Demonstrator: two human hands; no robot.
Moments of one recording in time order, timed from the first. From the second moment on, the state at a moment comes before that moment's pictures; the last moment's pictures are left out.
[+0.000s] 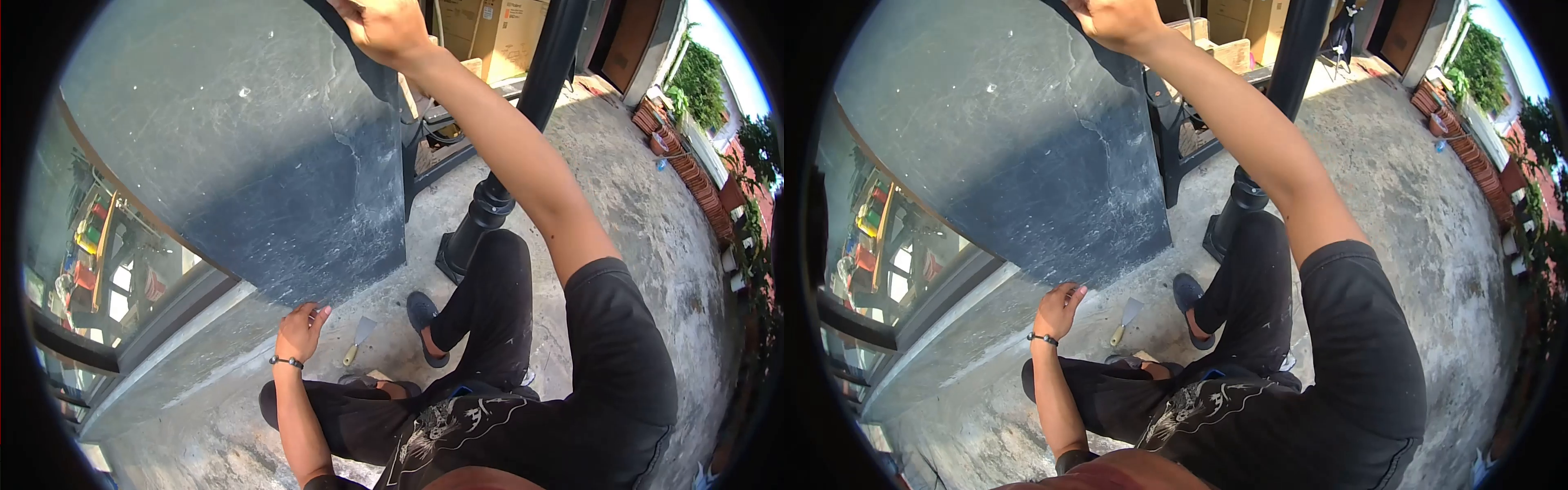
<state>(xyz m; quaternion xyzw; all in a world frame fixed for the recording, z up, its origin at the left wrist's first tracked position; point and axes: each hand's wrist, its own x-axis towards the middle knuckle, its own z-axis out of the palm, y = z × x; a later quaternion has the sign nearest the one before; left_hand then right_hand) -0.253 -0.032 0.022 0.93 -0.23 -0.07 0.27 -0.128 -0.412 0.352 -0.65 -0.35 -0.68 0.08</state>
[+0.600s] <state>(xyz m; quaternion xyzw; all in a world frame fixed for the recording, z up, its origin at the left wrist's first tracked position) -0.273 -0.083 -0.015 0.79 -0.23 -0.30 0.49 -0.322 -0.324 -0.078 -0.83 -0.17 0.00 0.53</state>
